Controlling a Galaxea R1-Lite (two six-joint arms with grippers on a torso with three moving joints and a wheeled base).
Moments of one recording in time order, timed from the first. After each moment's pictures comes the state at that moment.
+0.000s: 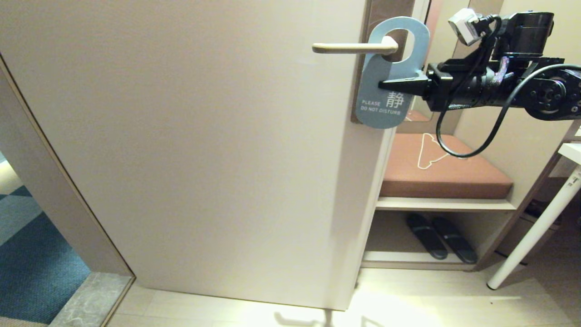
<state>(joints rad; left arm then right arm) 0.00 0.00 0.00 0.01 -0.02 0.05 0.11 1.99 -1.78 -0.10 1.11 -0.17</state>
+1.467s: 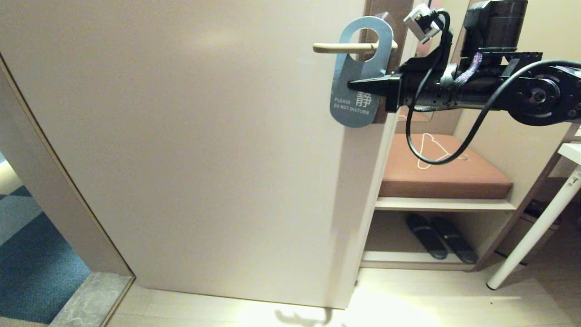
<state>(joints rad) 0.00 0.00 0.00 0.01 -0.02 0.05 0.31 1.92 -1.72 -0.10 0.64 -0.17</state>
